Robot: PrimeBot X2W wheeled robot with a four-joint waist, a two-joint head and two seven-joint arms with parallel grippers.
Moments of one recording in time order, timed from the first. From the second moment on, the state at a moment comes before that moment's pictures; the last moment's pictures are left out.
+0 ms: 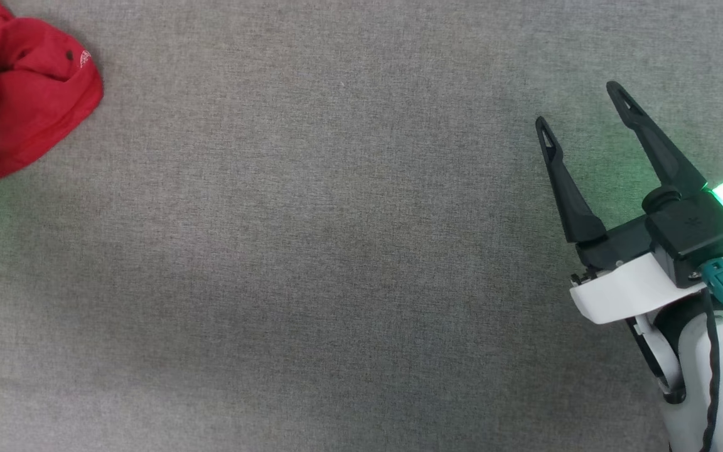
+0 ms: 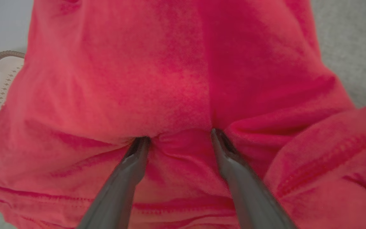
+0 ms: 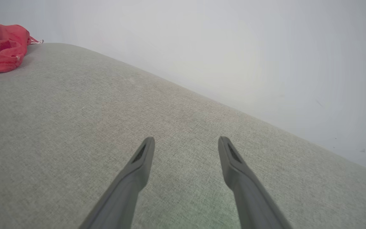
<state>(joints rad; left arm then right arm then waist) -1.19 0.53 -0.14 1.26 -0.58 -0.13 0.43 -0.34 -0.22 0.18 -0.24 -0.05 0.13 0.05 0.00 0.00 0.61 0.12</state>
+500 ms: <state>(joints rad) -1.20 0.51 -0.17 1.26 -0.60 -0.12 0.38 -0.35 -0.21 0.16 -0.25 -0.05 0.13 0.06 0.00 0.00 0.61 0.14</state>
